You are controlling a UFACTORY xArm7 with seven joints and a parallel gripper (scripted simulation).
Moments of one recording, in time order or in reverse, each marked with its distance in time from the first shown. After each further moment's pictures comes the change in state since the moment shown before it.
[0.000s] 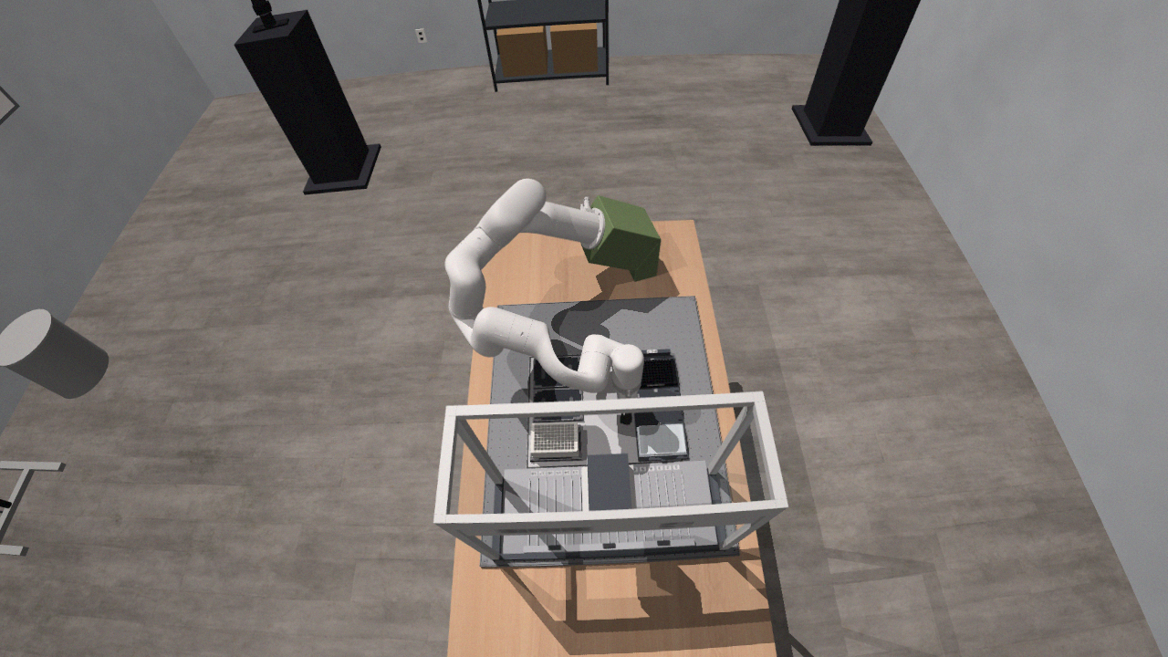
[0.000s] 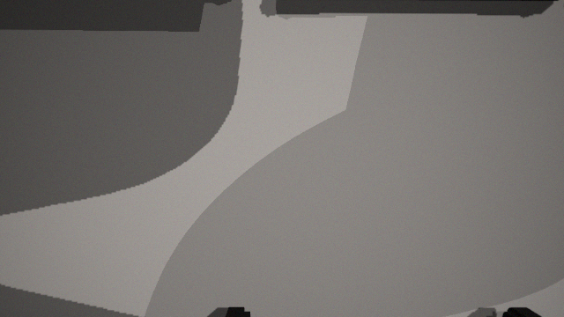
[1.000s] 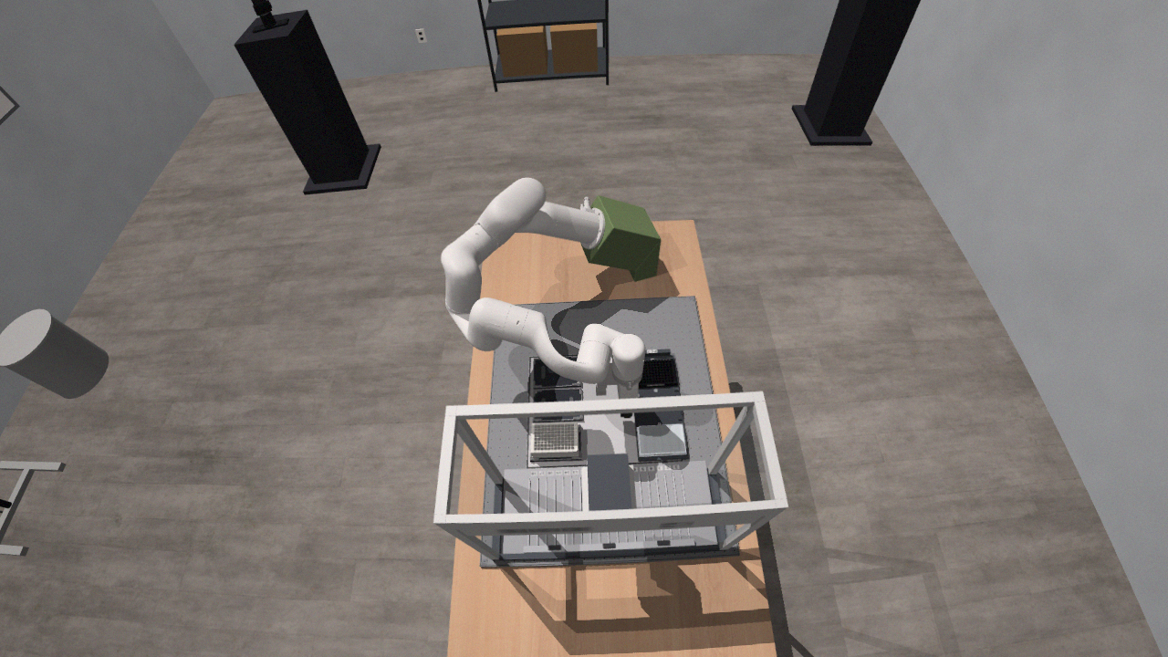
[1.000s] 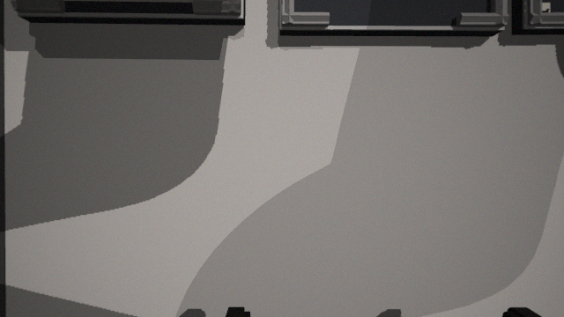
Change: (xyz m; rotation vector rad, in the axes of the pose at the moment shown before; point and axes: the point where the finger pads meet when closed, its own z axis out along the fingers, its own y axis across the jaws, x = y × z) arm 0.000 0.000 -0.046 0.001 -0.001 0.000
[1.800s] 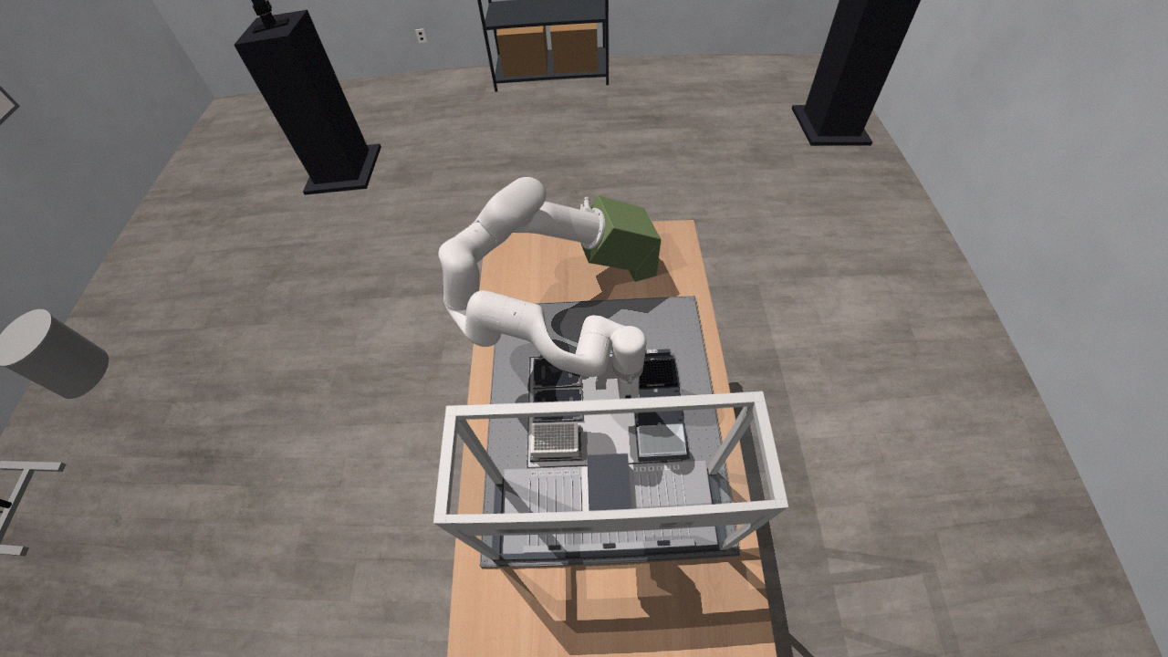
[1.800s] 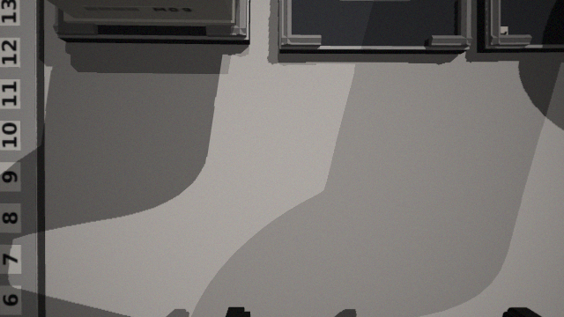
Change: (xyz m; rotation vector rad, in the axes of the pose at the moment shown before) arm 0.000 0.000 -0.033 -0.001 0.001 0.000
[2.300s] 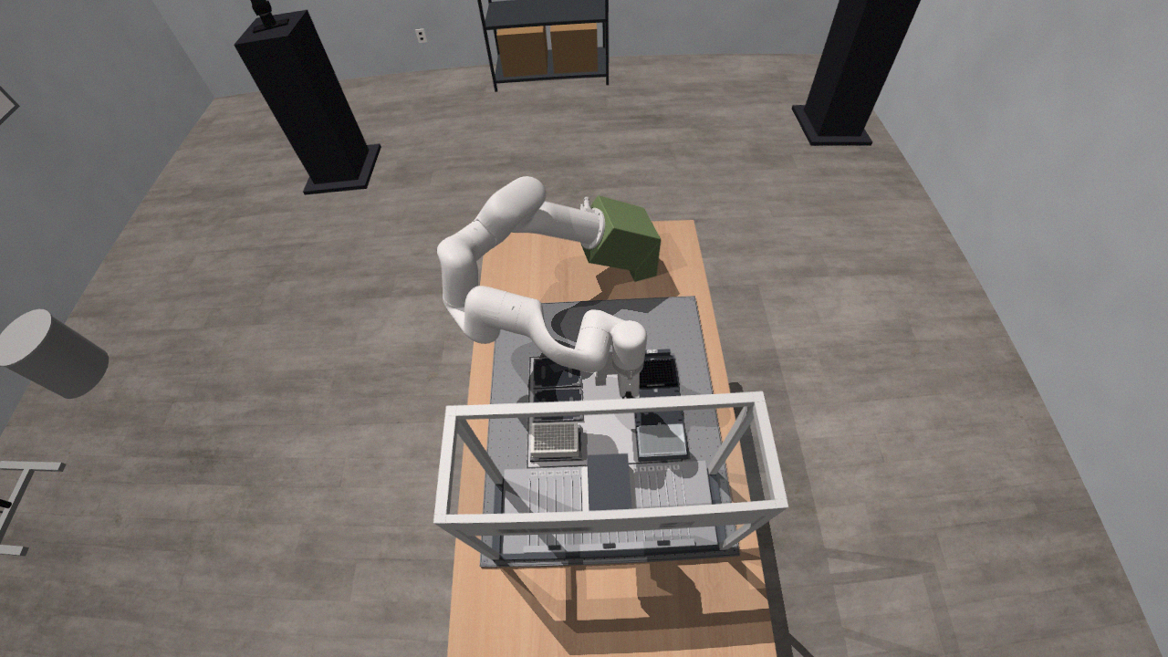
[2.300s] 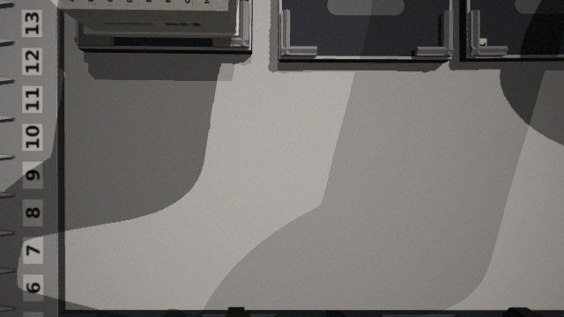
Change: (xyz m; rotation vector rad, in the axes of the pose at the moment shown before) arm 0.000 0.000 -0.021 -0.001 0.000 0.000
